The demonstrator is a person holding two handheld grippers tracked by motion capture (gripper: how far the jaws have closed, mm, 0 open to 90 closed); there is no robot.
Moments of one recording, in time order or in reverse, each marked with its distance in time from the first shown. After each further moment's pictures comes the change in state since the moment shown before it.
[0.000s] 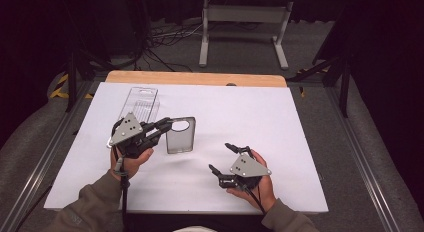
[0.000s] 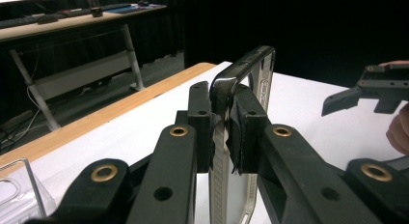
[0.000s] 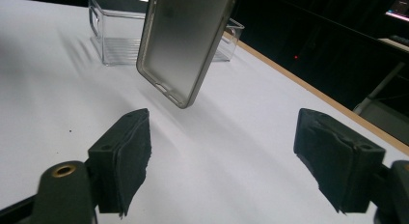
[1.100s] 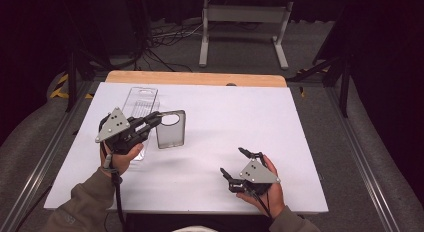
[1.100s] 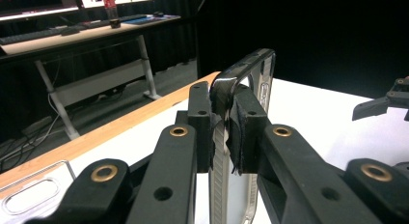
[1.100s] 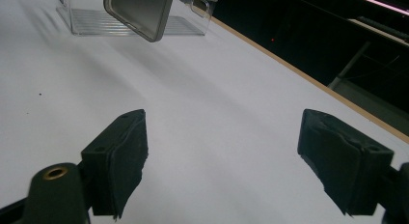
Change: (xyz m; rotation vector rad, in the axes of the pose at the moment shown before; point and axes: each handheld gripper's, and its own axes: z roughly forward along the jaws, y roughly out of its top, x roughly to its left) left arm 0.018 0.006 -0.018 -0.037 0.046 0.010; right arm -0.003 -0.019 -0.019 0.065 -0.098 0.001
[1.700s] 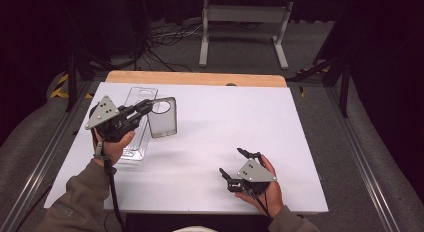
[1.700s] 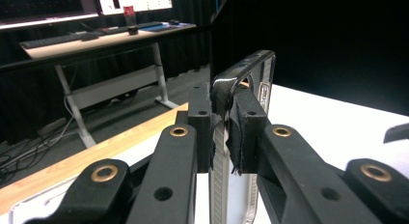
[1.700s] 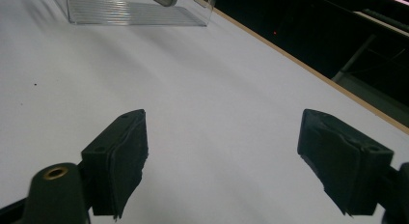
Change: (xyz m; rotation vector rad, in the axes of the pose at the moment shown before) left arm 0.034 0.007 -0.003 -0.032 0.042 -0.027; right arm 0.001 -0.003 0.006 0.027 0.008 -0.002
